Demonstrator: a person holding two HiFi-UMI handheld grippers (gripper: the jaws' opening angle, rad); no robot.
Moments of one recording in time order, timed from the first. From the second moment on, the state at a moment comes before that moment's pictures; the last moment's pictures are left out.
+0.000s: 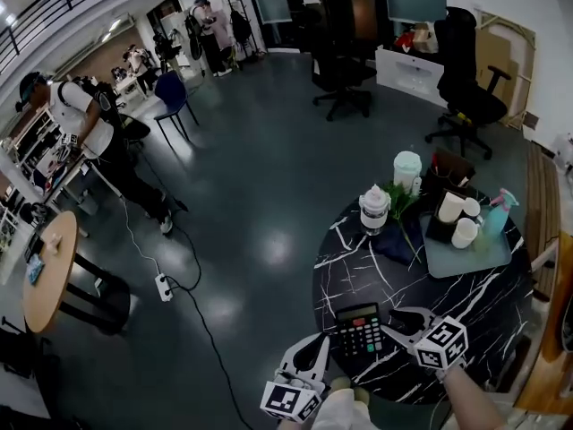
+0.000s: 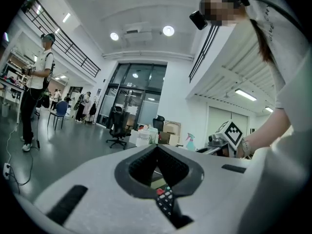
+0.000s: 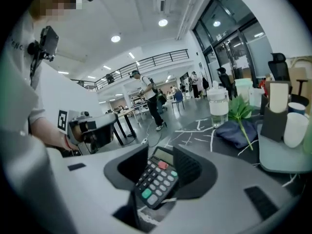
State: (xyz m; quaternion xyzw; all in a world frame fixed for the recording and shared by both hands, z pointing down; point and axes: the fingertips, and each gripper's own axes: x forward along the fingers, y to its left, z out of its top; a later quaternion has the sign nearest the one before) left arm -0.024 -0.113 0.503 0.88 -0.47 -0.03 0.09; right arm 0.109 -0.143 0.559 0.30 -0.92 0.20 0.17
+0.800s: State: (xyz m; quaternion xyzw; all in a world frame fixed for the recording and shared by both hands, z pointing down) left arm -0.021 -0.139 0.586 0.87 -0.46 -0.03 0.15; right arm 0.079 -0.193 0.669 0.14 -0.84 0.41 0.31
